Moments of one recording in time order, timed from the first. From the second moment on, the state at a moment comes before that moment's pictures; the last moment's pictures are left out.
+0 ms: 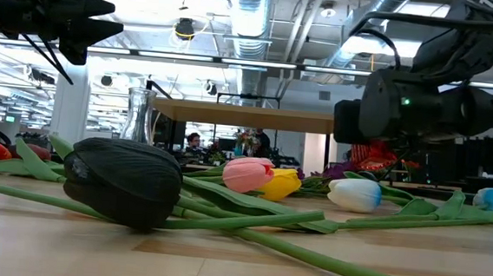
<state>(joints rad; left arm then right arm) -0.23 0.07 0.03 0.22 -0.40 -0.09 0.19 1.82 0.69 -0.44 1.52 1.54</state>
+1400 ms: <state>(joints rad) -0.23 0.07 0.03 0.03 -0.40 -0.09 0.14 1.82 0.77 -0.51 1.47 1.43</state>
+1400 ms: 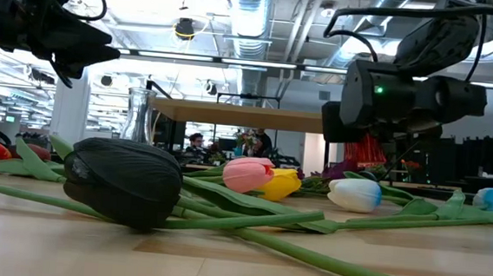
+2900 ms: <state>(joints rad) -0.23 0.07 0.03 0.02 -0.40 -0.09 0.15 1.82 0.76 -0.52 1.32 1.43</state>
